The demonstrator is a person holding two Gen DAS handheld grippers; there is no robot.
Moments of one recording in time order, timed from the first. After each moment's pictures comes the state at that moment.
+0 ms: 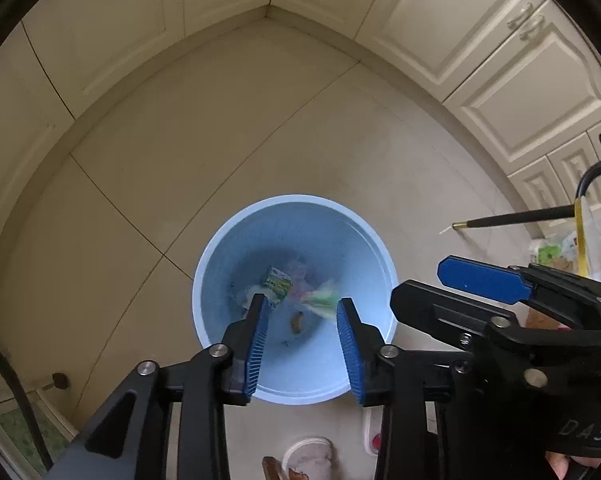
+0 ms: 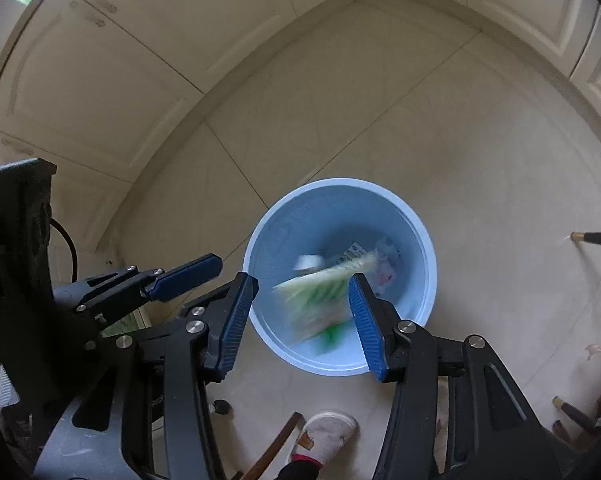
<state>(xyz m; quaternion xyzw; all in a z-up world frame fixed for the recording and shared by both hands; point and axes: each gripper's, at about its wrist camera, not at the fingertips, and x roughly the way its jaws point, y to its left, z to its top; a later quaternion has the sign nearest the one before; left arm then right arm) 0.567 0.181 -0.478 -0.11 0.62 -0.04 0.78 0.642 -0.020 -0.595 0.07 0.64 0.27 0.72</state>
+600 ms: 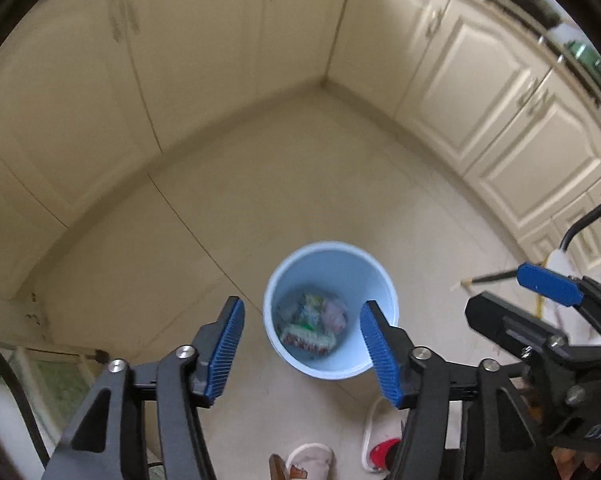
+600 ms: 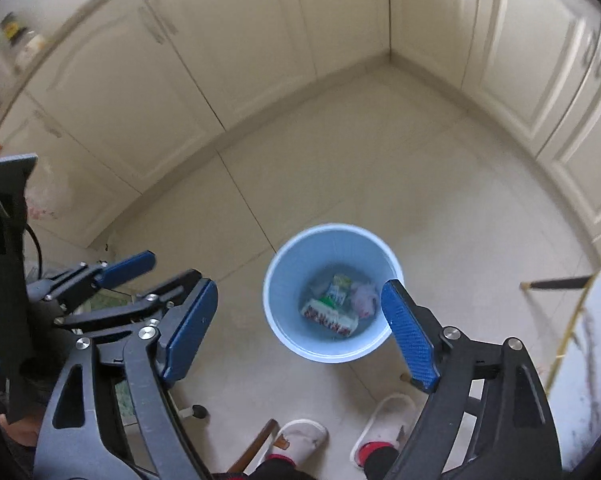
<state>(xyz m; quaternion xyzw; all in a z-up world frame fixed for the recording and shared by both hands) 0.460 0.225 -0.298 -0.11 0.51 0.07 0.85 0.566 -0.001 -0.435 -0.01 0.54 0.26 0.80</state>
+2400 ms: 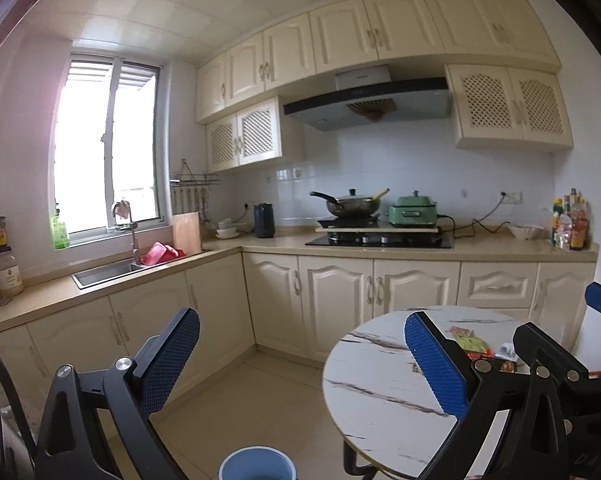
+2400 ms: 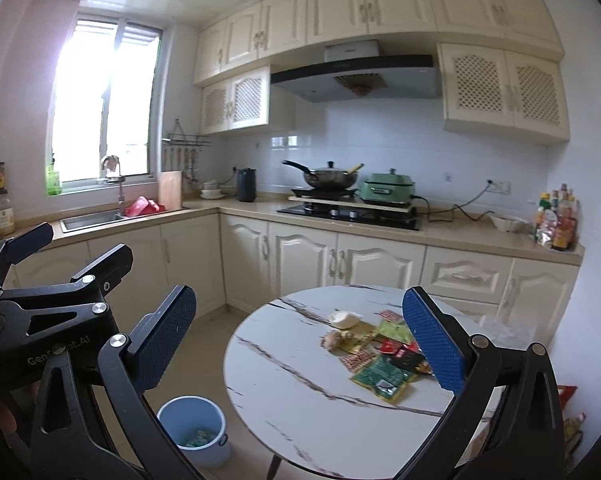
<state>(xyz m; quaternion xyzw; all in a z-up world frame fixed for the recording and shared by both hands) 0.082 -0.132 -0.128 0.05 0.08 -0.02 1.00 0.209 -0.299 -0.080 0.02 0.13 -0.01 0.99</state>
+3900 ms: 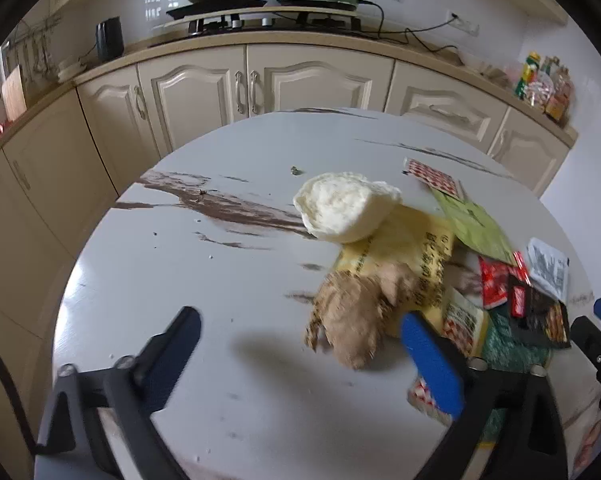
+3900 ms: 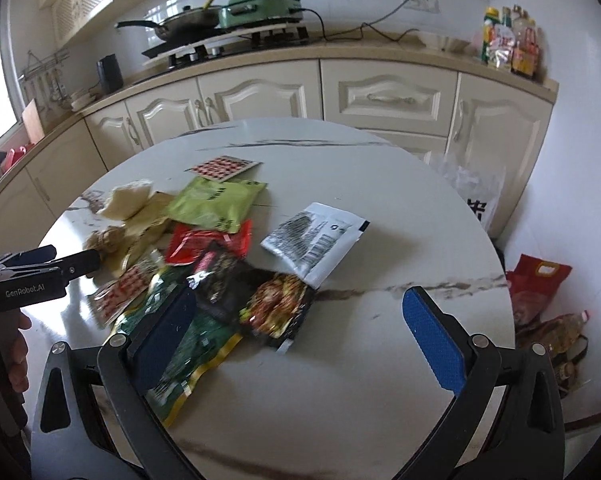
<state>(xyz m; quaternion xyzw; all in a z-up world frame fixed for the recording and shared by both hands) 0.587 -0.285 -0.221 0.07 0.43 -0.20 0.88 0.394 -0.541 -0.294 0.14 0.39 -0.14 0.90</state>
